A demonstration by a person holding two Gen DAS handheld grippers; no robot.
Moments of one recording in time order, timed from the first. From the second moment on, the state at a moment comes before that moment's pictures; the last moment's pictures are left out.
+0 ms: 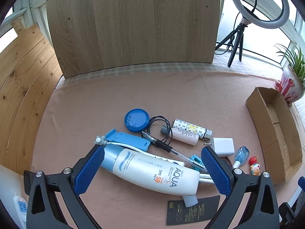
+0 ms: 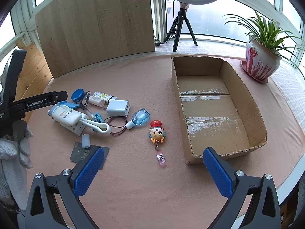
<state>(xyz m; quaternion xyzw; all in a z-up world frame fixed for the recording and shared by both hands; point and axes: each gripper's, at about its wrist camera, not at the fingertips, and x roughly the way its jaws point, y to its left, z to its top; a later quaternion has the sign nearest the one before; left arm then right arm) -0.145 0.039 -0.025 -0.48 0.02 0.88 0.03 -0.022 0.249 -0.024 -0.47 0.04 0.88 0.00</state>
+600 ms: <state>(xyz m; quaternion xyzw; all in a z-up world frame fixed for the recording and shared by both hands) -0.170 0.039 -0.079 -0.53 0.04 0.85 0.03 -0.019 0.262 -0.030 -0.48 0.05 0.88 0.01</state>
